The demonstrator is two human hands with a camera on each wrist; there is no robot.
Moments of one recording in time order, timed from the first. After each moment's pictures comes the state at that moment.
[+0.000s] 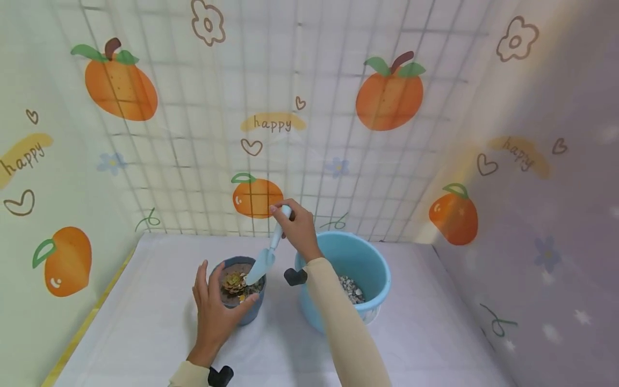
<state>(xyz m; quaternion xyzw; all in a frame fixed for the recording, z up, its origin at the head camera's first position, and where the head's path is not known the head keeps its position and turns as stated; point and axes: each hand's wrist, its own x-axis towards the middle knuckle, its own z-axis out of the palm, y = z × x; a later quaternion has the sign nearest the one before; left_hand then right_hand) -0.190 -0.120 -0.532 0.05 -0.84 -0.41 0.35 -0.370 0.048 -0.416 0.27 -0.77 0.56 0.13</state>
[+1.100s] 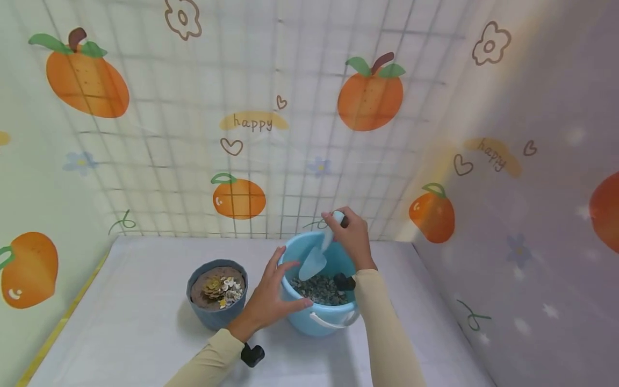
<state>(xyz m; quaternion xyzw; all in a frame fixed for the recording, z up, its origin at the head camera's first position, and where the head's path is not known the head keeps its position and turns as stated) -0.238 -0.012 -0.484 -0.19 -0.85 -0.48 0.11 -0.377 0.206 -0.405 0.16 -0.85 0.48 0.17</state>
